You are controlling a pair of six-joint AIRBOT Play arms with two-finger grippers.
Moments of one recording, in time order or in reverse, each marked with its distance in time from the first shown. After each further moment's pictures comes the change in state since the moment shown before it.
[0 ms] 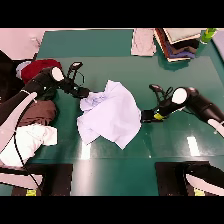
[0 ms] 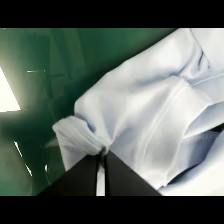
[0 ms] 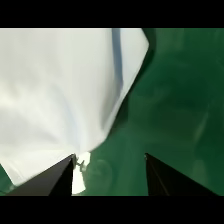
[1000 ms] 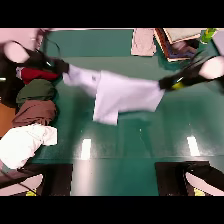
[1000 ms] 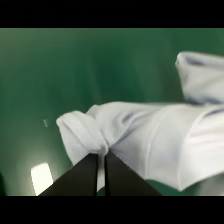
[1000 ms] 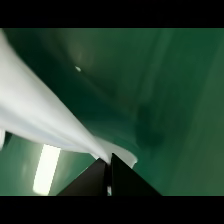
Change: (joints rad) left arm 0.090 0.342 0.210 0.142 -0.025 -0.021; right arm -0.143 0.134 0.501 -0.273 0.102 -0.085
